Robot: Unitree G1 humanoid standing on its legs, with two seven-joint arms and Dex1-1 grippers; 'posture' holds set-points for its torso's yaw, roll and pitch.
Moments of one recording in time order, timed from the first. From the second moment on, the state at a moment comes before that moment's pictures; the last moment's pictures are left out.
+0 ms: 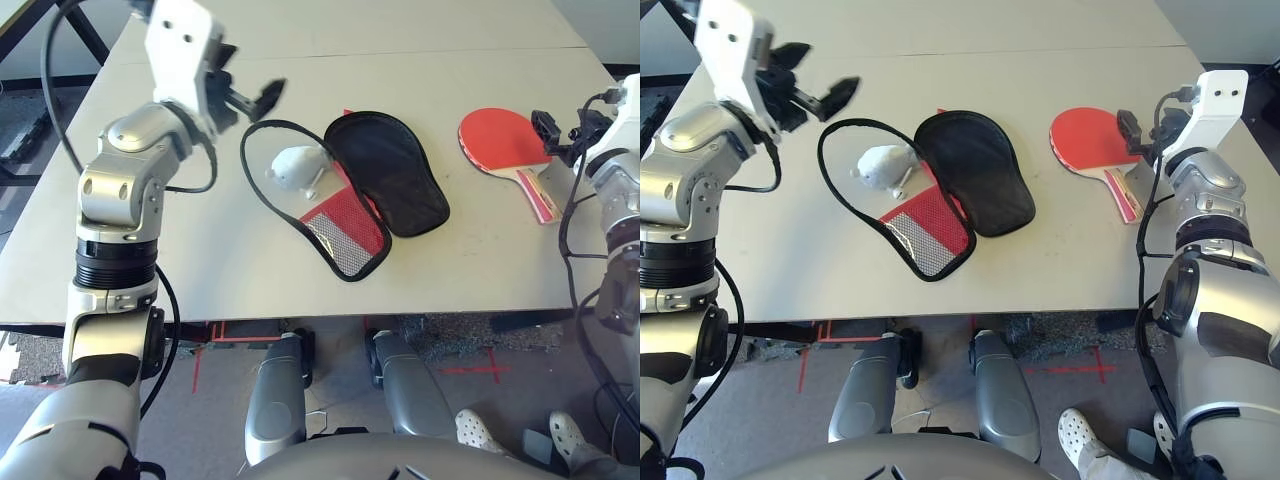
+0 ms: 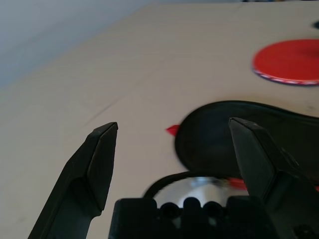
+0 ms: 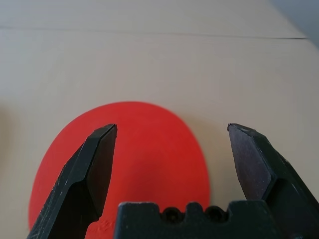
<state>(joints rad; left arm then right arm) -0.73 0.56 -0.04 -0.23 -0.36 0.69 -0.61 -0.97 -0.69 -0.28 1.25 0.15 -0.10 0.63</state>
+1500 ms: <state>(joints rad) -0.72 0.42 -0.23 -0.28 -0.33 0.76 -0.70 -1.08 -0.71 0.11 0.92 -0.07 0.99 0.75</state>
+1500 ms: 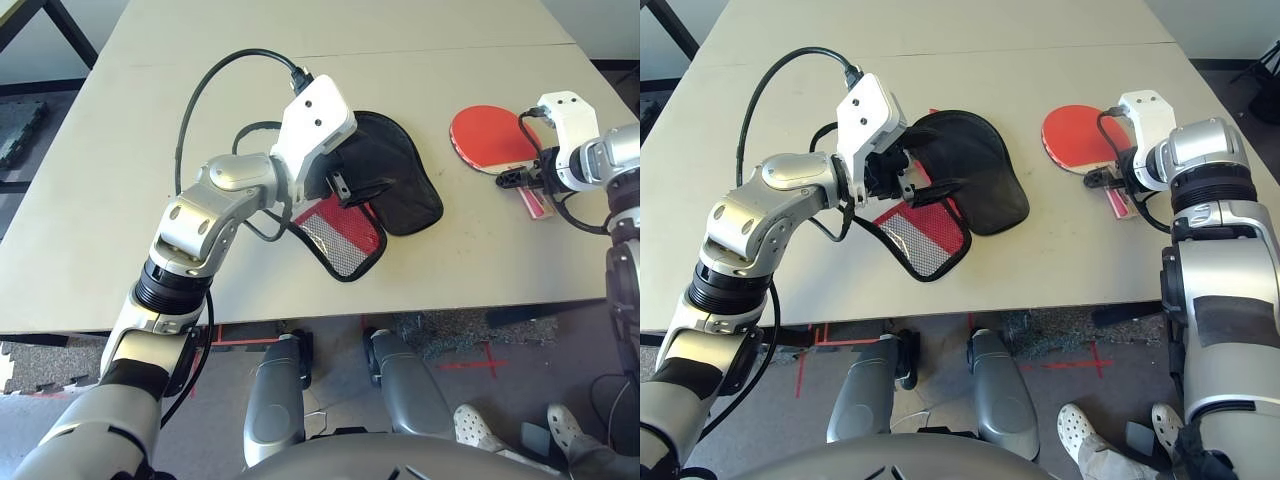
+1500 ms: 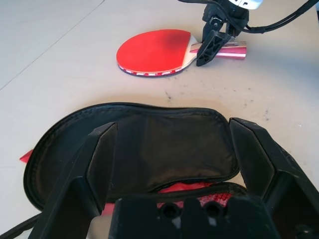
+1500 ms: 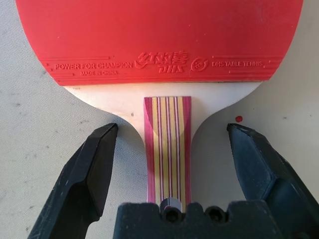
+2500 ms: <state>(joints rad) -0.71 0.44 -0.24 -0.26 -0.29 0.74 -0.70 -0.85 -0.43 0.08 0.06 0.07 1.22 0.56</state>
